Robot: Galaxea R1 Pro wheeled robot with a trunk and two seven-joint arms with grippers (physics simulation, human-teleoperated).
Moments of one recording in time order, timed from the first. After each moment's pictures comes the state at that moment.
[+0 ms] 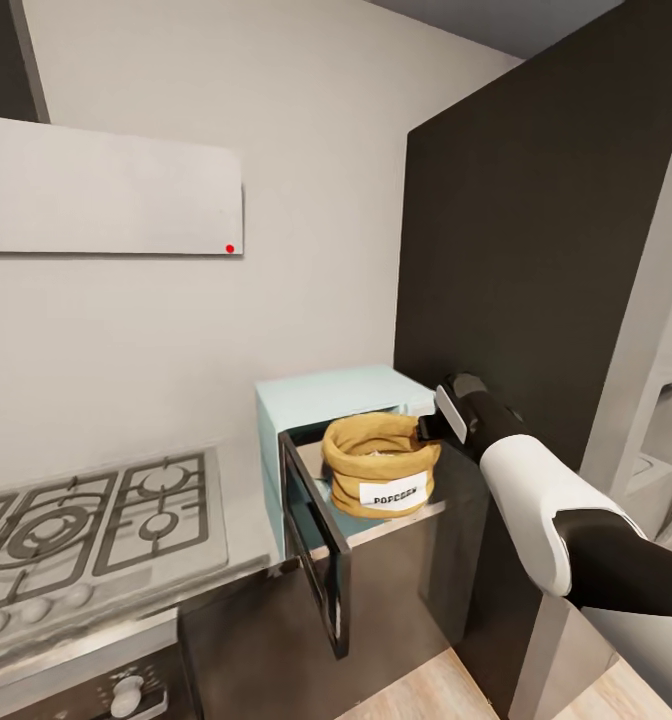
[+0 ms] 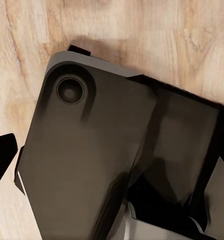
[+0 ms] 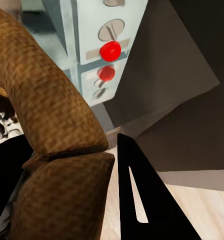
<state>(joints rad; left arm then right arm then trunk) 0.00 -0.04 0.04 -0.10 0.32 -0.01 0.00 -1.23 0.06 0.01 -0.47 0.05 1.04 -0.11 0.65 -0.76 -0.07</state>
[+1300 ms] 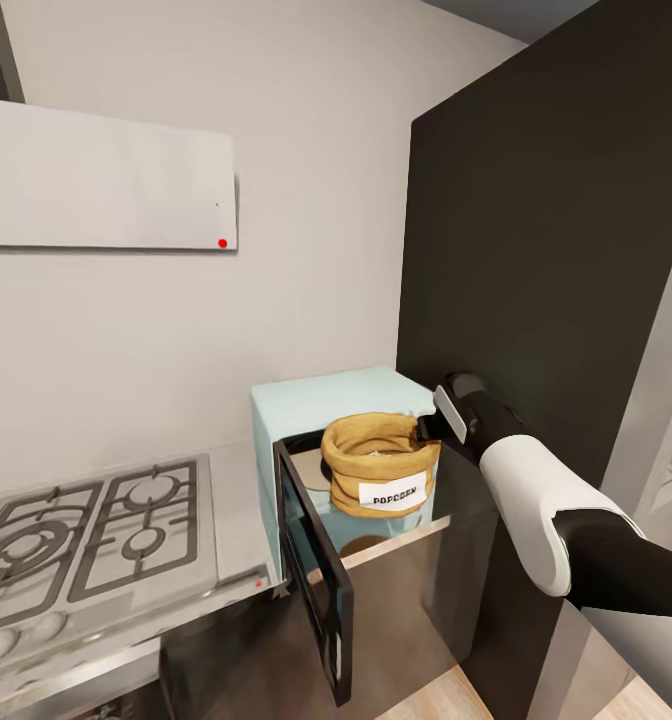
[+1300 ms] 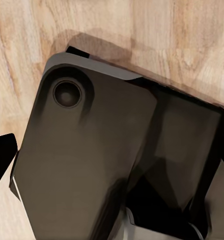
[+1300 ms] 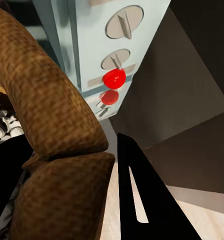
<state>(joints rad) 0.00 -0.05 0.05 -0.10 0.32 -0.01 0.00 -1.23 0.06 0.01 -0.47 0.04 1.04 -0.11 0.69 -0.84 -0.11</state>
